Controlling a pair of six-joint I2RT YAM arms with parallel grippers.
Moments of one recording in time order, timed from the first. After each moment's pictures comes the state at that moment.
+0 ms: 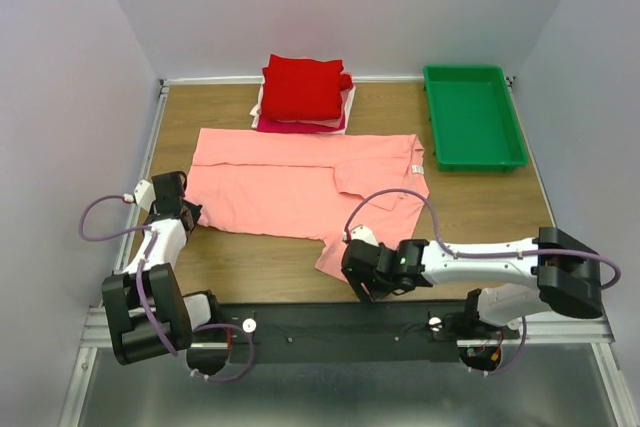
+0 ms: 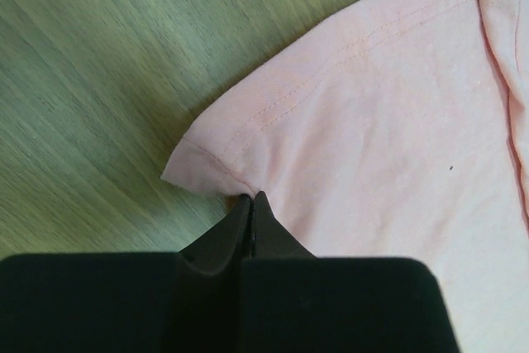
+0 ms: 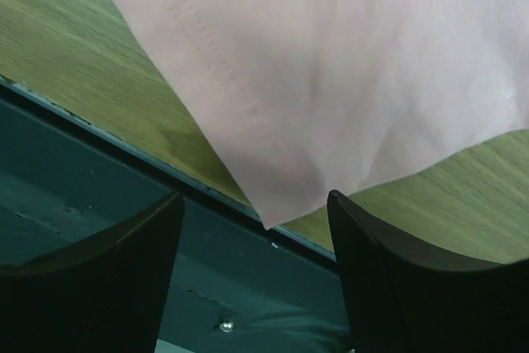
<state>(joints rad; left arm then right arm) 0.25 1.19 0.51 -0.23 -0.20 -0.84 1.25 1.37 0.73 -0.60 0.19 0.63</state>
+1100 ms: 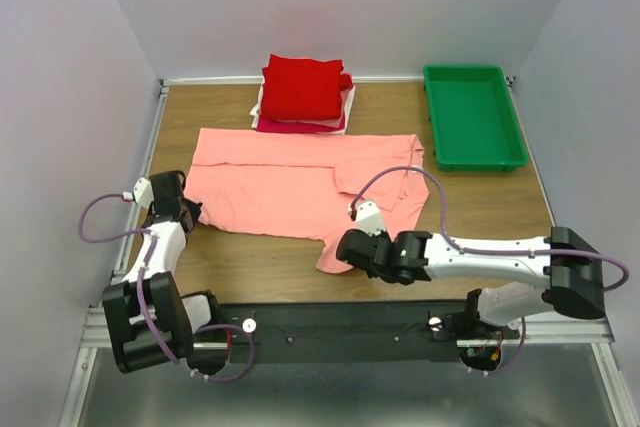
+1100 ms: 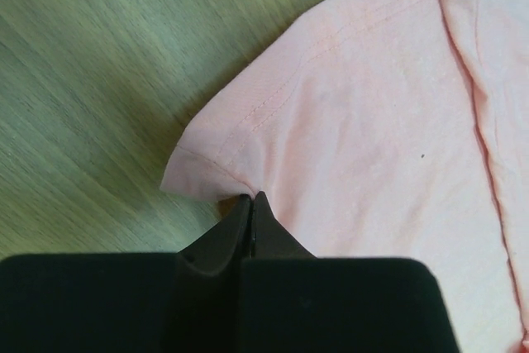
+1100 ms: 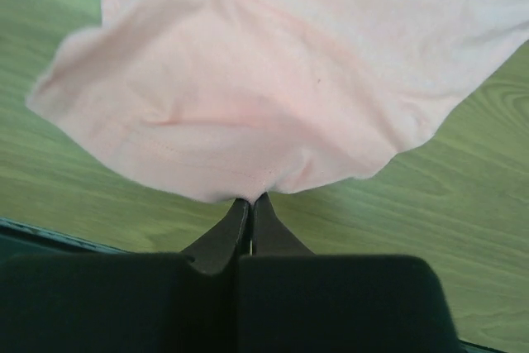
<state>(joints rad) 0.25 1.15 0.52 -0.23 -0.16 -0.84 1.28 1.37 0.85 -0.70 0.55 0.73</state>
